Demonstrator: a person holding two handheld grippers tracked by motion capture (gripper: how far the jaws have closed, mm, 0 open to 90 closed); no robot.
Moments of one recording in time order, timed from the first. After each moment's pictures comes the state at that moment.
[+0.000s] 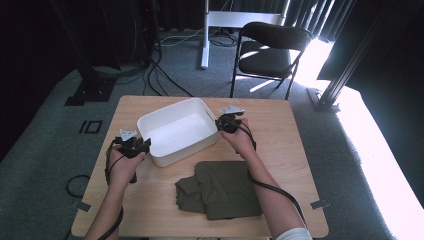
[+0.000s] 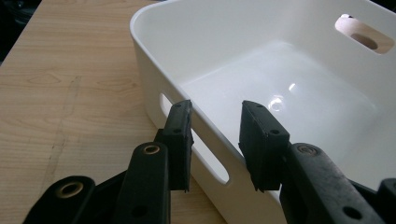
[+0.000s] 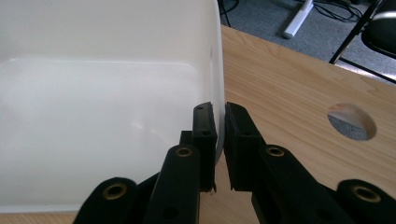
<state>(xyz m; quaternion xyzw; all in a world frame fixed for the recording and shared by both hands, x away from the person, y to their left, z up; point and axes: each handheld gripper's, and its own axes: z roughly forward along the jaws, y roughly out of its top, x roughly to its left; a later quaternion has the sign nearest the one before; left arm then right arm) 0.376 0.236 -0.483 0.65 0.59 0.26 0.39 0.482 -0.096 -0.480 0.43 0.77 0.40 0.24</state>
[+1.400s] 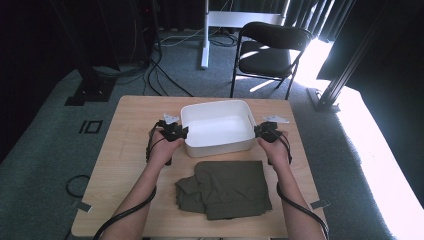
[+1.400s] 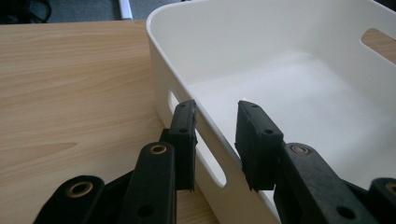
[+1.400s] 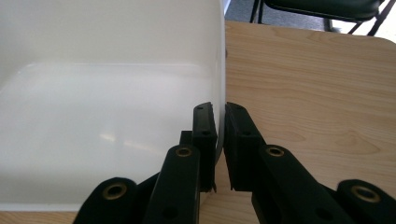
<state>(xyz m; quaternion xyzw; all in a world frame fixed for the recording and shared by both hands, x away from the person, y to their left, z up) 0.441 0.130 -0.484 0.71 0.52 0.22 0.41 0.444 -0.215 -0.483 0.55 0.69 0.38 0.27</state>
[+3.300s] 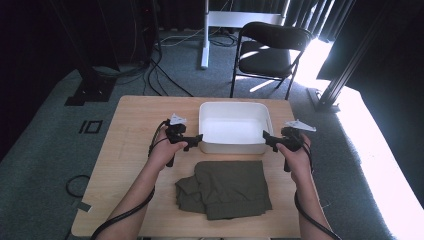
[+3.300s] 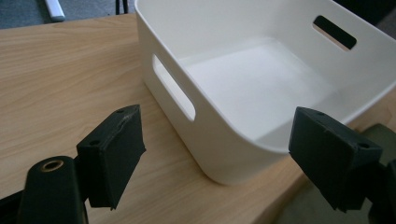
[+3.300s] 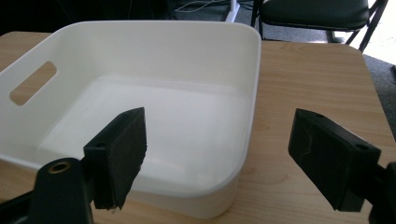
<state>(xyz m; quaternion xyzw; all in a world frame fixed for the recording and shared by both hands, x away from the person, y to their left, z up) 0.425 0.121 -0.468 0.77 0.44 0.15 0.43 0.404 -0.266 -0.462 0.55 0.67 0.43 0.25</state>
